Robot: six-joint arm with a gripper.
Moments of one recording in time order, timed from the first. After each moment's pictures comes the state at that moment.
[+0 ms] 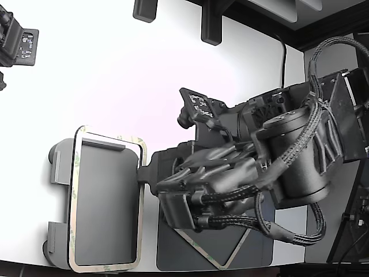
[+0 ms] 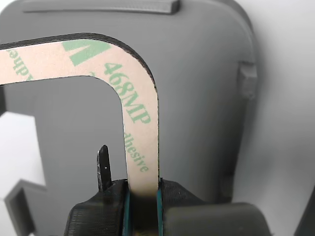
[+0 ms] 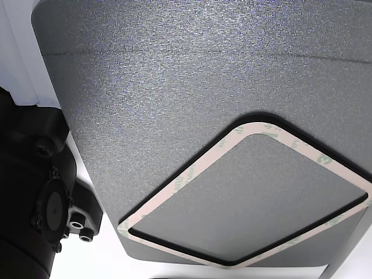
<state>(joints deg) 26.9 87.7 76.9 94.3 6.0 118.1</state>
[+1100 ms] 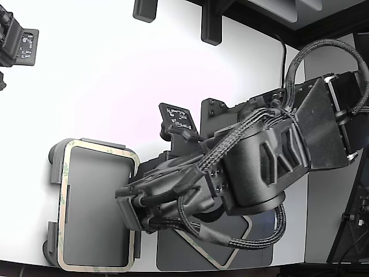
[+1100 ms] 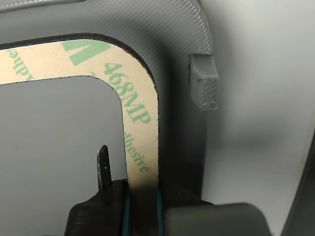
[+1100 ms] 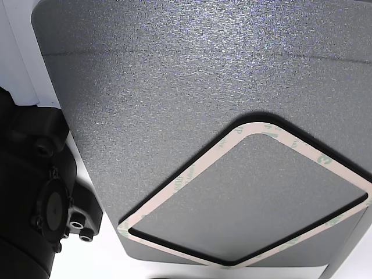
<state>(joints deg) 25.5 78.2 75.0 94.3 0.0 119.1</state>
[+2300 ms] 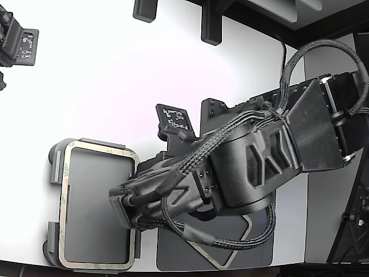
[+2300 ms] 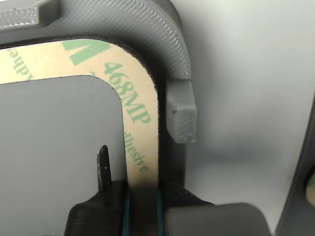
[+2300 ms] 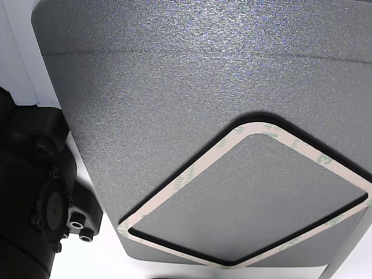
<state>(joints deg) 25.1 76.7 76.1 94.3 -0.4 118.3</state>
